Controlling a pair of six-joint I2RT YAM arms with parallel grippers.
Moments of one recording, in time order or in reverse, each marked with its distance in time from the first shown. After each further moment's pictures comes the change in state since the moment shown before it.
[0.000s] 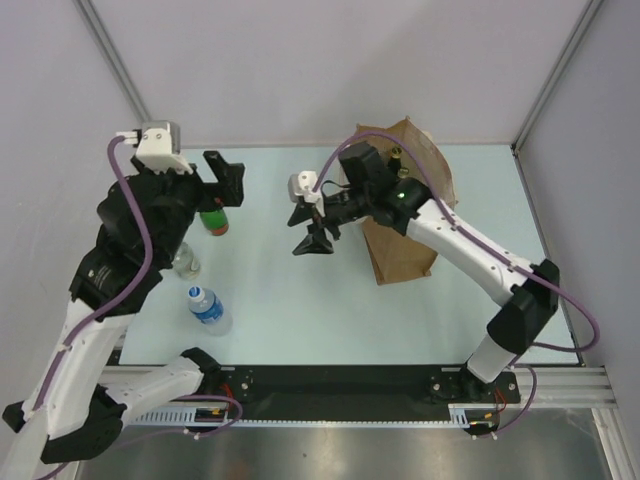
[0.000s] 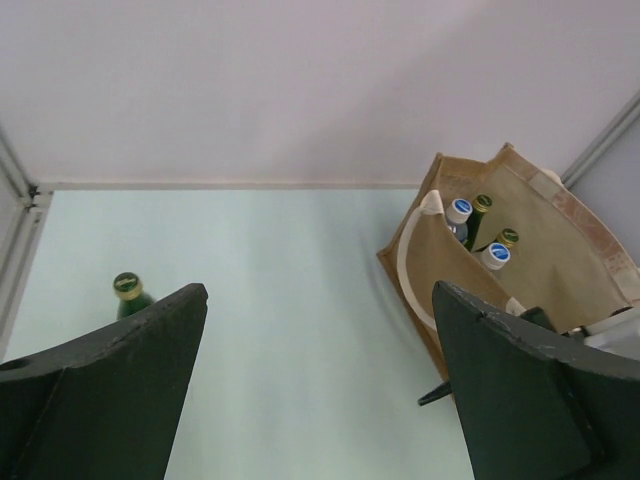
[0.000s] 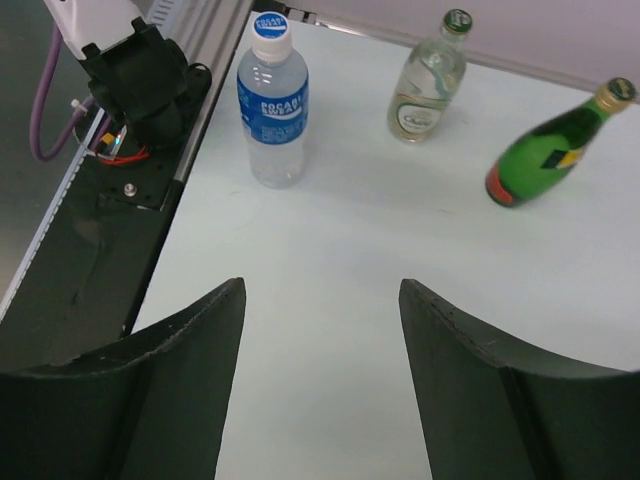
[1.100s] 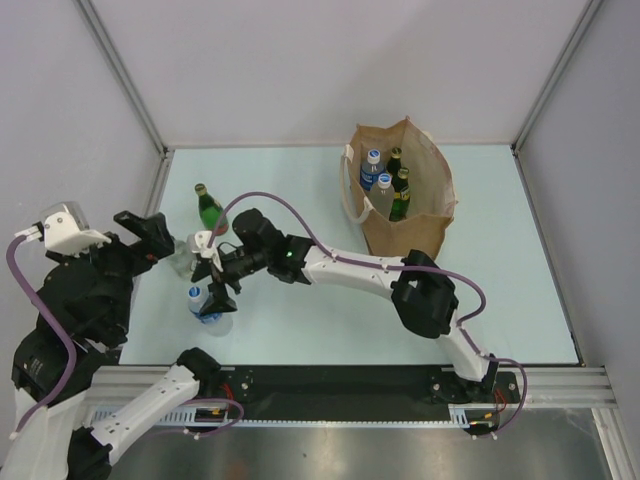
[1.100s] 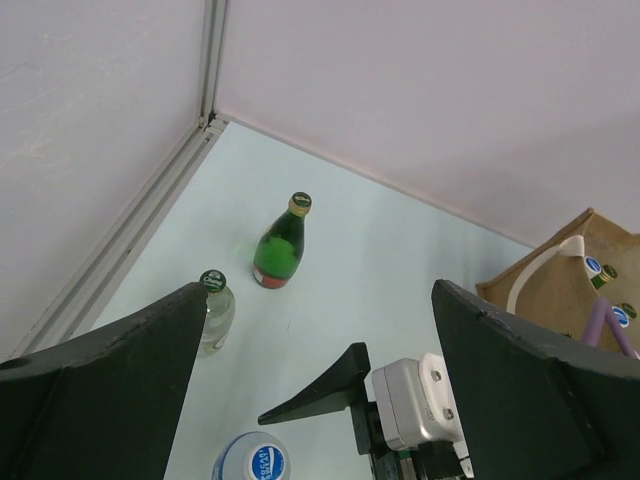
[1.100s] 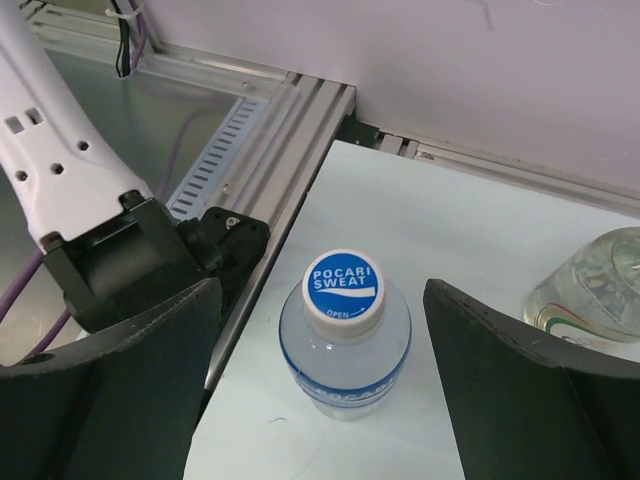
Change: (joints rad) left arm 0.004 -0.377 -0.140 -0.286 -0.404 -0.189; right arm 0.381 0.549 0.185 0.662 0.084 0.419
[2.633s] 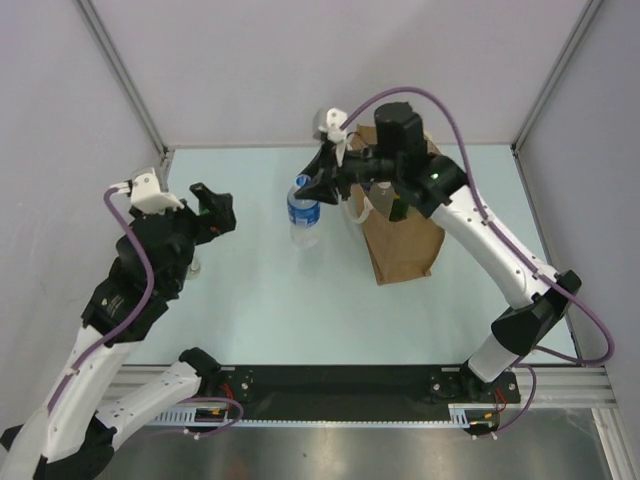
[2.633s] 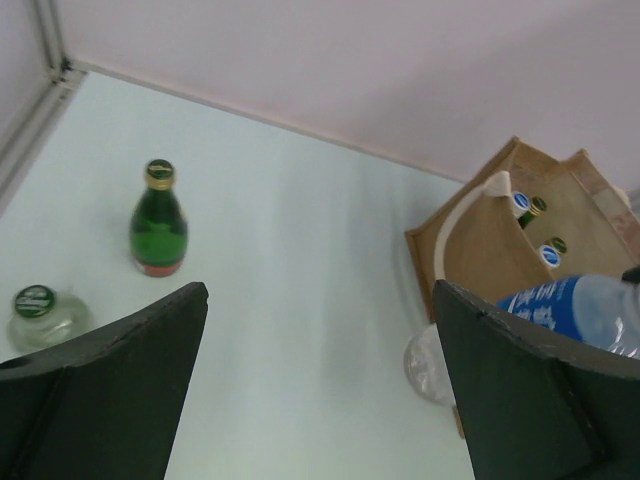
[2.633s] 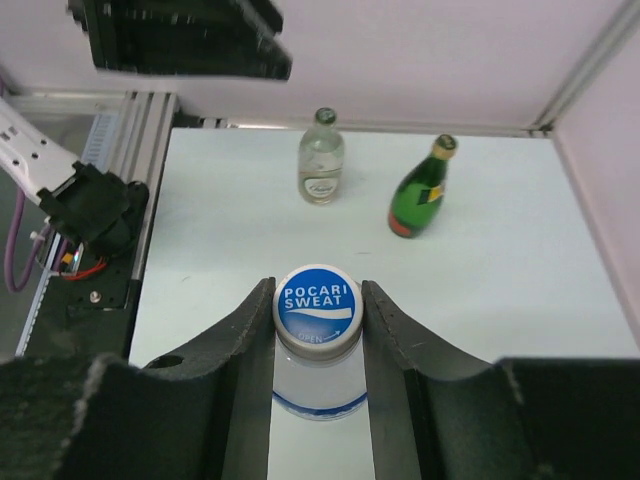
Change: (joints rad) left arm 0.000 0.143 -0.186 0.265 0.197 -0.047; right arm -0.411 -0.536 -0.002 -0.528 0.020 -0.128
